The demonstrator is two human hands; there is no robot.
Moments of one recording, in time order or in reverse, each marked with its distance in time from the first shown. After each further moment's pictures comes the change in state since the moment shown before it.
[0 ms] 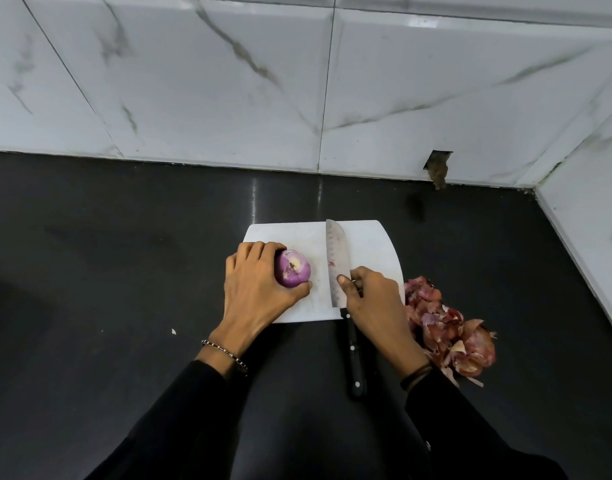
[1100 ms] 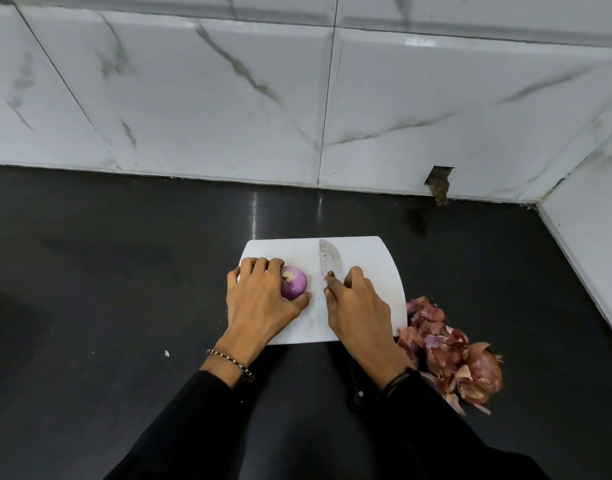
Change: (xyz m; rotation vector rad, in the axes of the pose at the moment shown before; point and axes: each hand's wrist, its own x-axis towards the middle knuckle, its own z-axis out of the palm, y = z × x) left_hand 0.021 0.005 0.012 0.244 -0.086 -0.073; right_hand 0.026 -0.005 0.026 -0.423 0.050 -0.238
